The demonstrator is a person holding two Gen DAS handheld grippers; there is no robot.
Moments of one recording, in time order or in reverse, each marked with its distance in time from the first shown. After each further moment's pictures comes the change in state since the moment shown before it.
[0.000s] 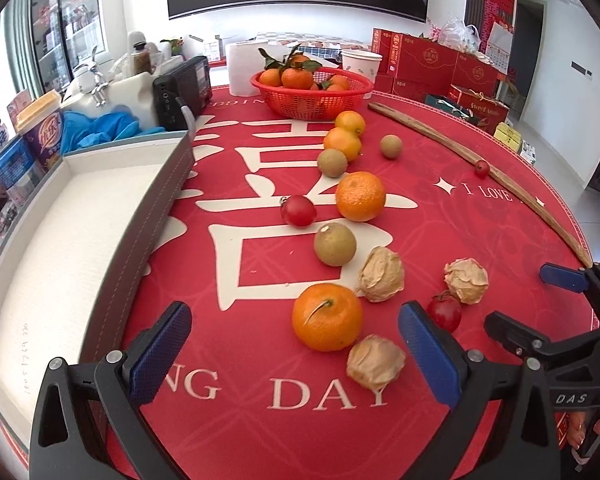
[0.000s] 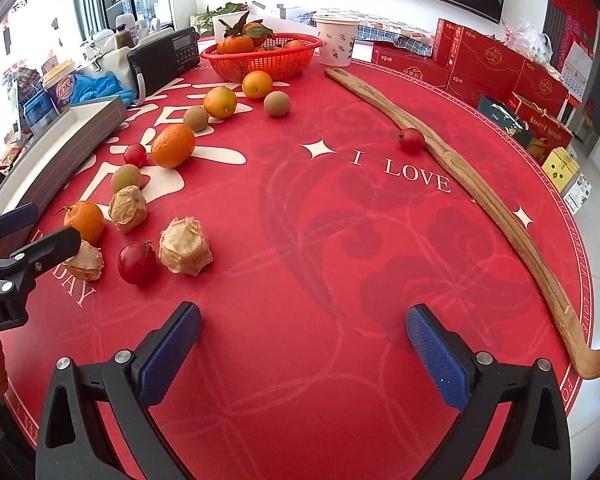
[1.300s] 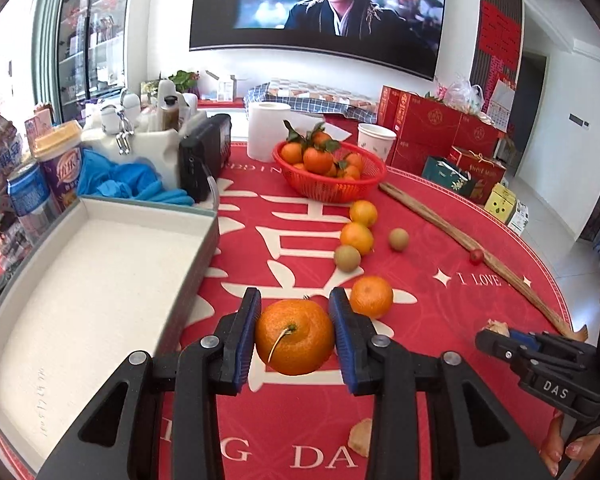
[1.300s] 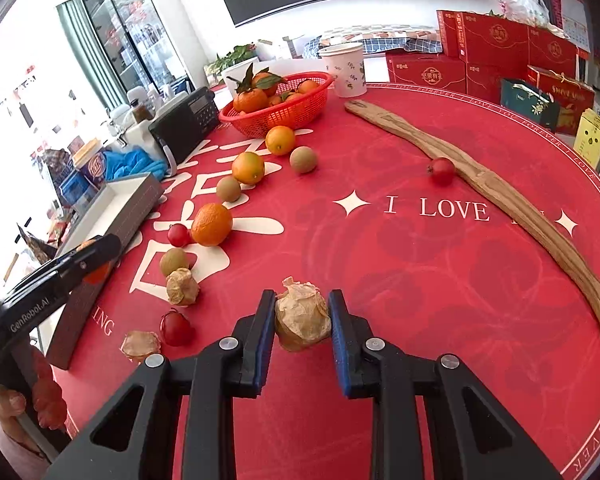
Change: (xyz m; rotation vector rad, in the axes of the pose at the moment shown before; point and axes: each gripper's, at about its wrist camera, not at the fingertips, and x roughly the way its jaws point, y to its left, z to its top) left arm -0.028 0.042 0.042 -0.117 -0.187 -0.034; right arm -0.008 -0.015 0.024 0.180 -0.132 0.234
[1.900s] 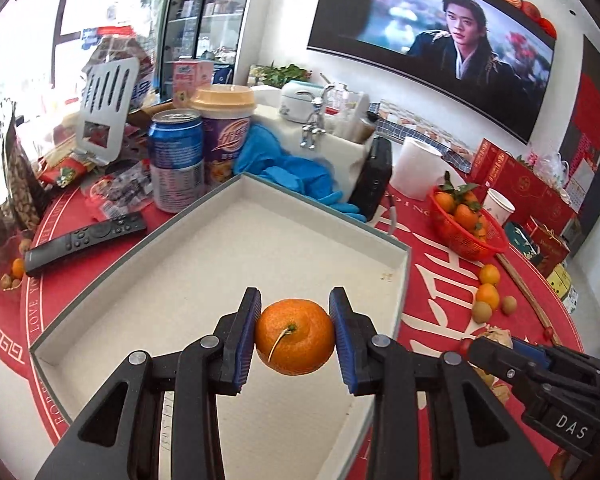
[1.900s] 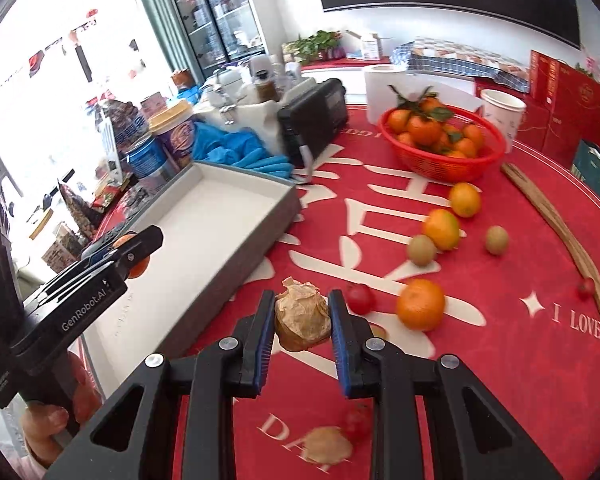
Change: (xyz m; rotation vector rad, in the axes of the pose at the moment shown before) left arm -0.027 0.139 -0.007 -0.309 -0.019 0.229; right arm 0.049 0.178 0.044 -0.267 0.086 0.137
